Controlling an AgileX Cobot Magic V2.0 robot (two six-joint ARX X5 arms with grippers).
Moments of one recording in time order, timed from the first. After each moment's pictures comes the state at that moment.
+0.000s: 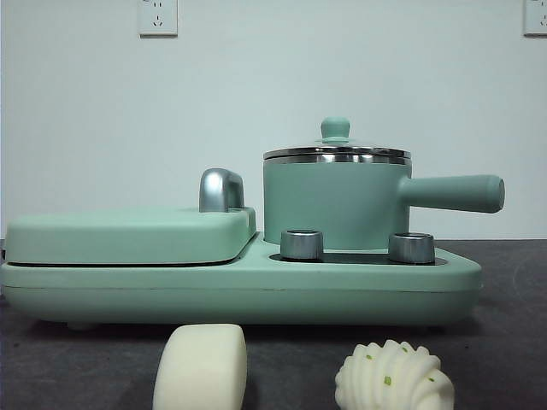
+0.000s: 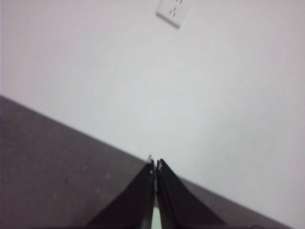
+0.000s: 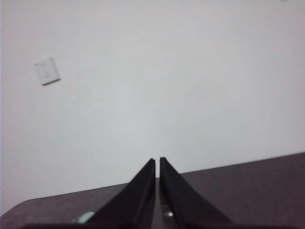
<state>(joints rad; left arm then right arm) -0.04 0.14 0.35 -0.04 0.01 -0.53 0.04 0.16 0.45 -0.02 -0.16 0.36</state>
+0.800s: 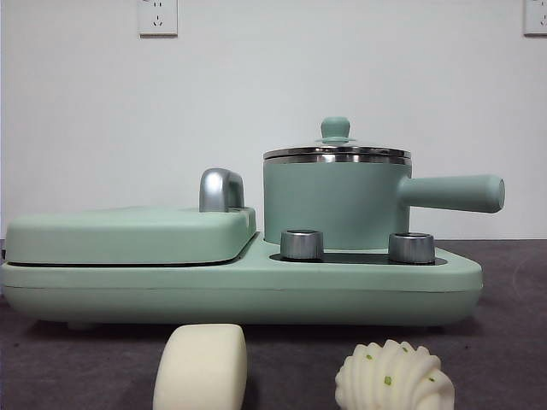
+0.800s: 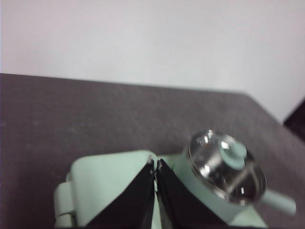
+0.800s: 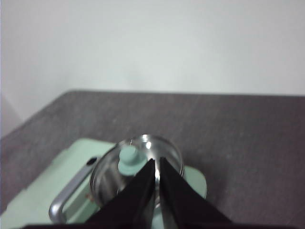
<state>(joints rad) -0.17 0.83 0.94 -0.34 0.35 -0.23 0.08 0.70 0.89 -0.38 -0.45 0.18</state>
